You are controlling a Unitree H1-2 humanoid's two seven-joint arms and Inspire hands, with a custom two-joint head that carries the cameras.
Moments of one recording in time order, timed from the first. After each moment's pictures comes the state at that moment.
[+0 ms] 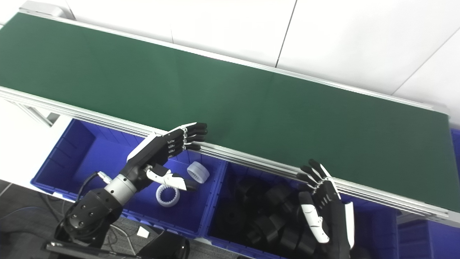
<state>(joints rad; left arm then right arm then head) 0.31 0.13 -0.17 -0.30 -0.02 0.05 -0.30 0.45 -0.10 0.08 -0.17 -0.03 -0.33 0.08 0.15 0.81</state>
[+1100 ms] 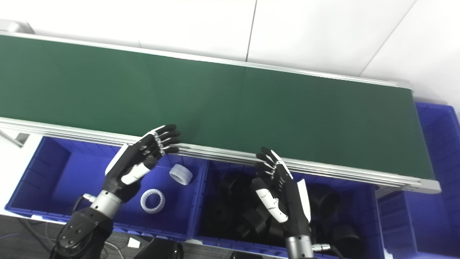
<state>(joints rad) 0.32 0.08 -0.09 -0.12 -0.23 -0.09 -0.31 0.42 -0.05 0.16 -0.10 -0.14 -0.33 0.06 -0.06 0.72</state>
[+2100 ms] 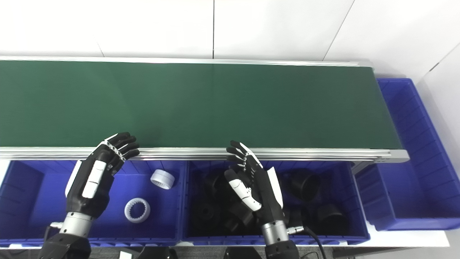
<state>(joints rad) 0.34 0.04 -0.03 -0.13 -0.28 -0.10 -0.27 0.42 0.00 0.19 -0.07 -0.17 -0.33 0.01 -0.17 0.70</state>
